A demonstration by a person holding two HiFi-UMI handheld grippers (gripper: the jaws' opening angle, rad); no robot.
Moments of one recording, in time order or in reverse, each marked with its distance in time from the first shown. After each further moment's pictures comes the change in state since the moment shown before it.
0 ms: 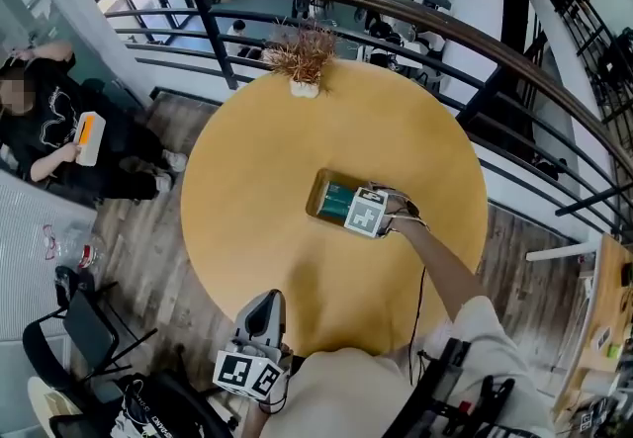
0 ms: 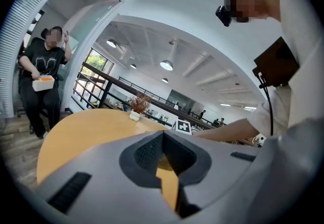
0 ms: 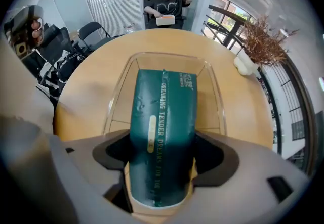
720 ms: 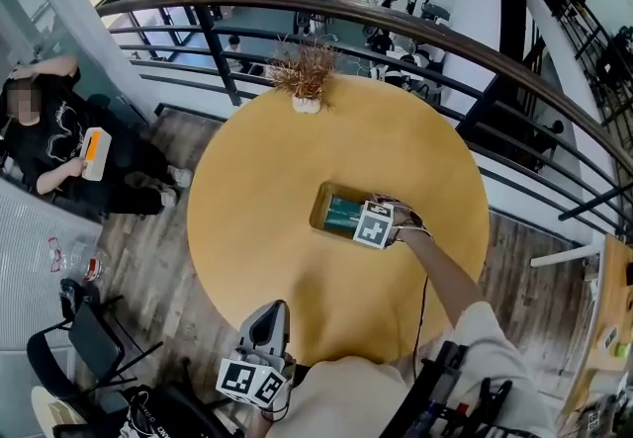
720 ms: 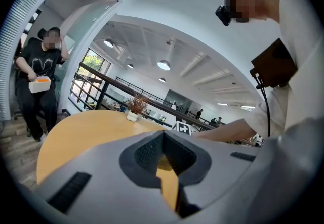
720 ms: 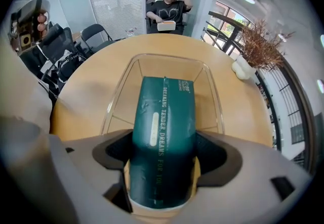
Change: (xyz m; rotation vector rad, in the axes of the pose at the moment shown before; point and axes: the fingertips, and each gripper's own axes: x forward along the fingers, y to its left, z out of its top) left arm -0.002 0.002 0.002 0.016 0.001 -0.025; right arm 0.006 -0.002 0.001 -0.022 -0.065 -0.016
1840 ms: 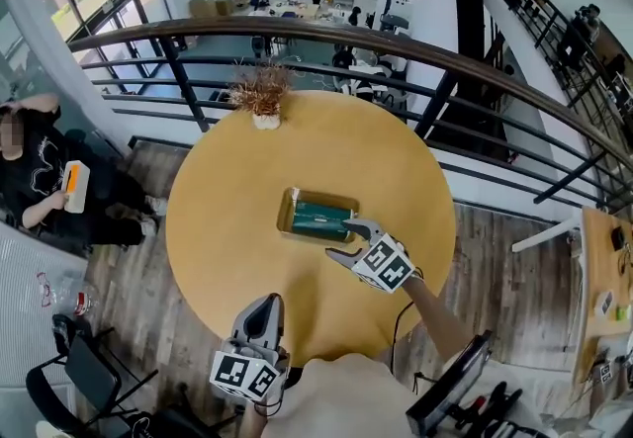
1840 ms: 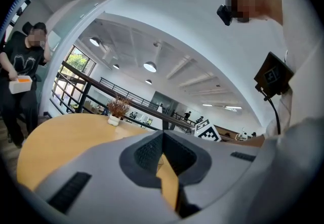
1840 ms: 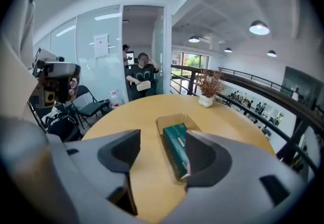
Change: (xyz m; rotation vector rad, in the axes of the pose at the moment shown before) left arm 0.021 -0.041 0.010 0.053 -0.024 -0.169; right arm -0.147 0.054 0.017 0.395 -0.615 -0.170
